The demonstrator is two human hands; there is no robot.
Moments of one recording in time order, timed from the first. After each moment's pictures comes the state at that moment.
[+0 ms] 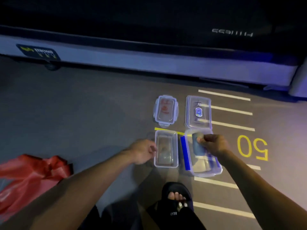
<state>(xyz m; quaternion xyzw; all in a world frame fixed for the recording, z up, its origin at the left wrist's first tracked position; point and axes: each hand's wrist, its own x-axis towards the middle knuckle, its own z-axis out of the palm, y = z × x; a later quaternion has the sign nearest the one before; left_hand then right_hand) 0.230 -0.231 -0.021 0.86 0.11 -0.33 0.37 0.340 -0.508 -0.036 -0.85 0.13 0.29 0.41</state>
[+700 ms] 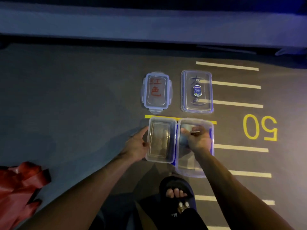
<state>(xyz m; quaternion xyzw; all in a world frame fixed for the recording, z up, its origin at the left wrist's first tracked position) 0.247 -0.253 -0.123 0.80 0.24 -0.27 0.47 0.317 -0.475 -0.144 -0.79 0.30 0.21 0.48</state>
